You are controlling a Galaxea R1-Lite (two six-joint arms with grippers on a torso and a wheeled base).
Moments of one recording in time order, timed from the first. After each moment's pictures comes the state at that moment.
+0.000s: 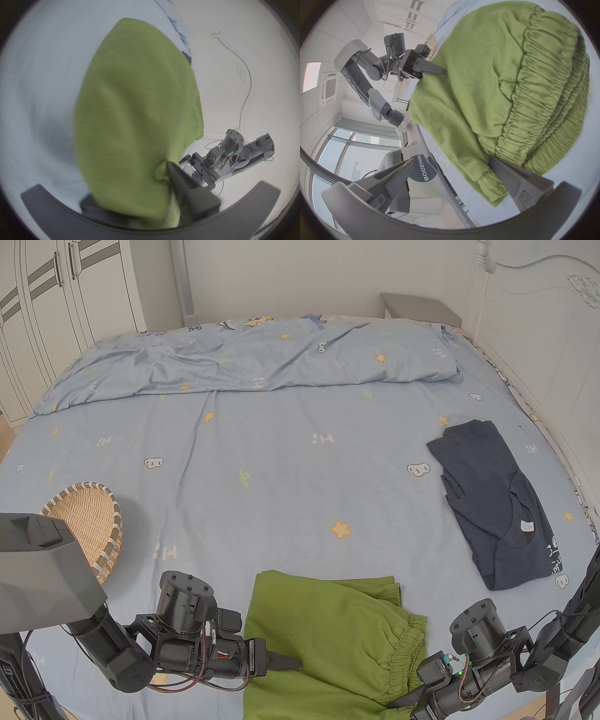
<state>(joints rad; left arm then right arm) -0.58 2.03 -0.40 -0.91 -0.57 -0.73 0.69 1.90 -0.26 -0.58 0.60 0.13</state>
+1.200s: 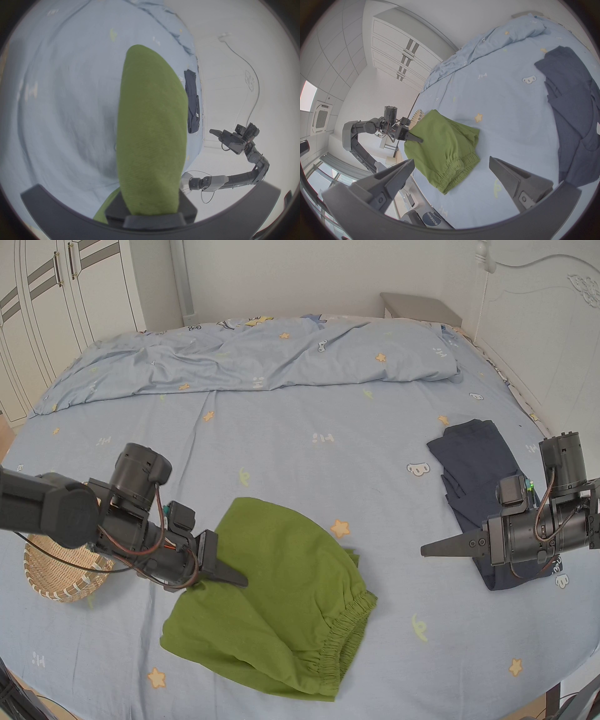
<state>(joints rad) -0.35 1.79 -1.07 0.21 -0.59 -0.45 0.33 1.54 -0.88 0.01 0.61 0.23</state>
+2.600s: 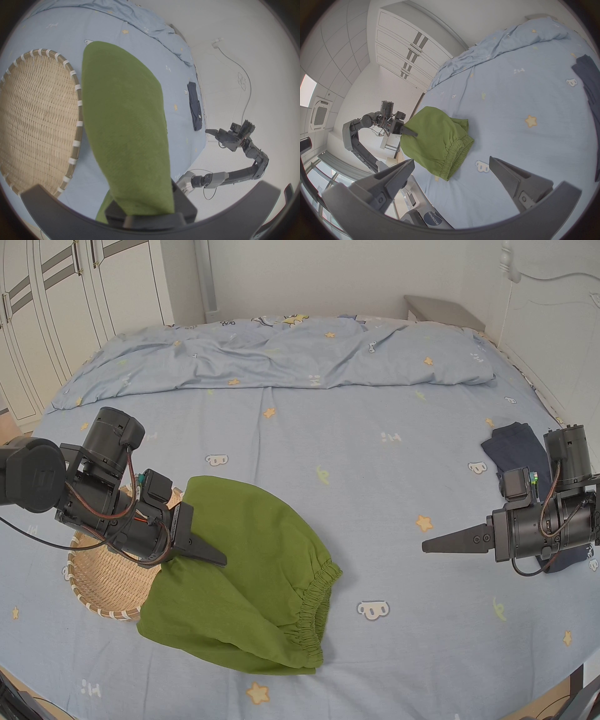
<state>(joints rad) -0.31 1.71 -1.22 0.44 -0.56 -0.34 0.34 1.52 -0.90 0.03 0.62 0.22</state>
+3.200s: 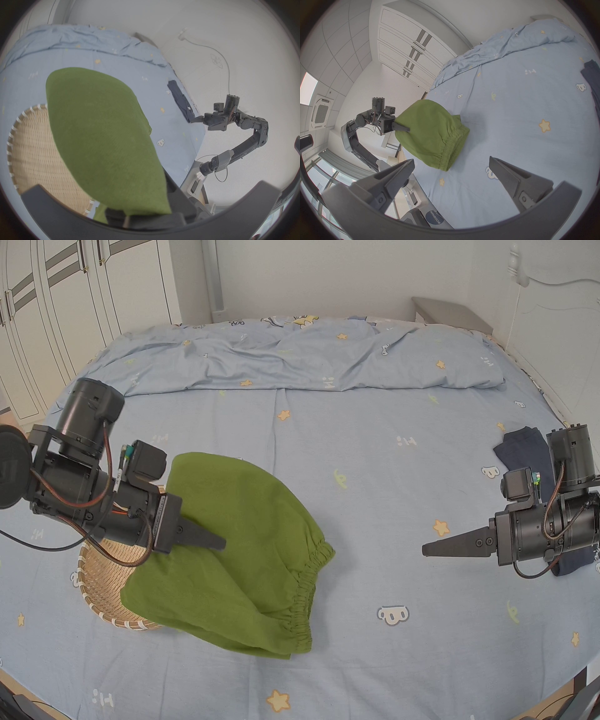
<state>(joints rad) -0.37 1.60 -1.25 0.44 -0.54 -0.10 0.36 1.50 -0.90 0.04 0.62 0.22</state>
